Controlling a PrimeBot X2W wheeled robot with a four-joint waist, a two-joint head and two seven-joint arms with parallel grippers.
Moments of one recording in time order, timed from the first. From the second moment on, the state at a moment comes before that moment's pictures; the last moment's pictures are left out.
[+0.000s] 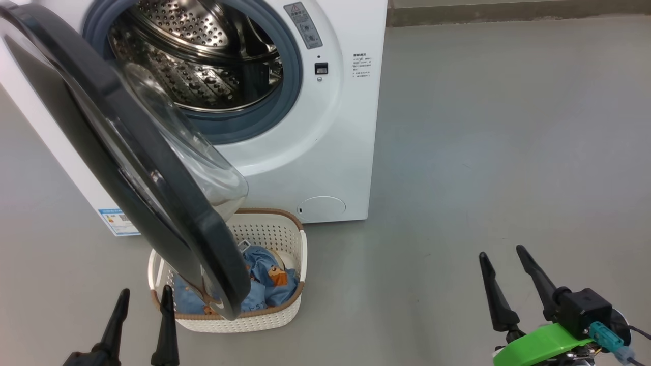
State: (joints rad) left arm 0.06 0.03 -0.01 0.10 -0.21 -0.08 -0.25; right arm -0.04 -0.07 -0.01 0.16 0.15 0.13 -0.25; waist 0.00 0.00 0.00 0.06
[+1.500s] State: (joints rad) left arm 0.06 0.03 -0.02 0.13 -0.21 -0.09 -0.25; right arm -0.04 -0.05 -0.03 0.22 0.09 0.13 -0.25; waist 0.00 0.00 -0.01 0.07
